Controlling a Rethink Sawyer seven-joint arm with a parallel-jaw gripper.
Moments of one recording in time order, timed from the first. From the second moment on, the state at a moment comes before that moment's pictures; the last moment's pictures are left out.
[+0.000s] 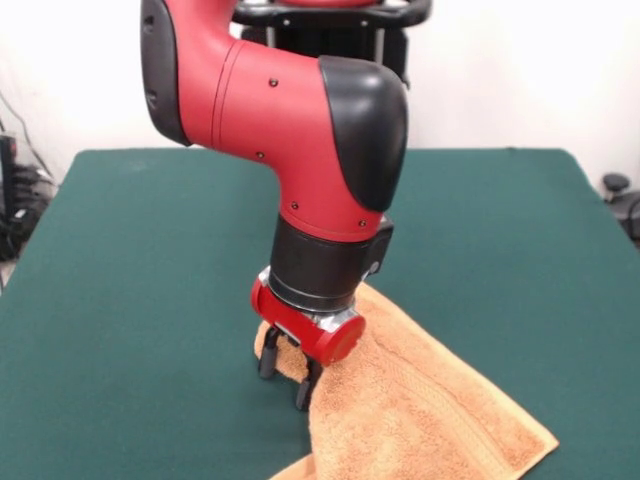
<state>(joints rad) -0.09 -0.19 -0.21 1.16 0.02 0.42 2.41</state>
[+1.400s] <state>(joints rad) -0.10 -0.22 -0.21 1.18 0.09 0.62 2.41</state>
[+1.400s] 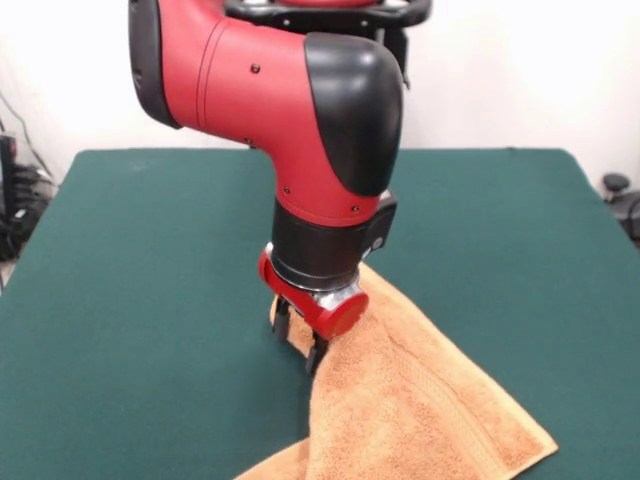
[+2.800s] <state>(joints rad) -0.02 -0.23 -0.25 1.17 0.14 0.70 2.42</state>
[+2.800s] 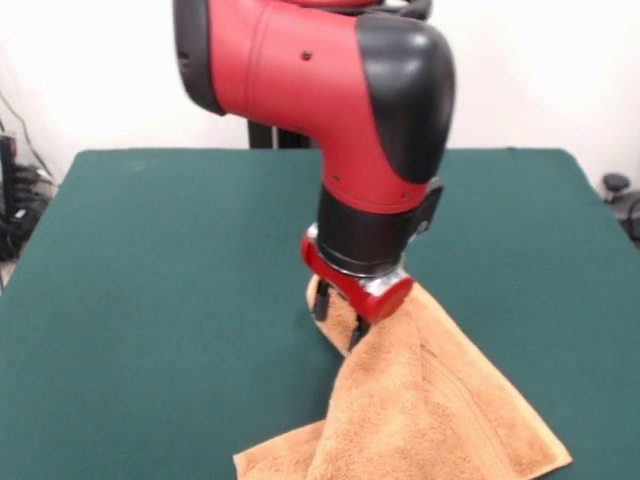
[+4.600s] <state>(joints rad) 0.01 -0.14 -0.33 1.07 0.16 0.57 2.50</state>
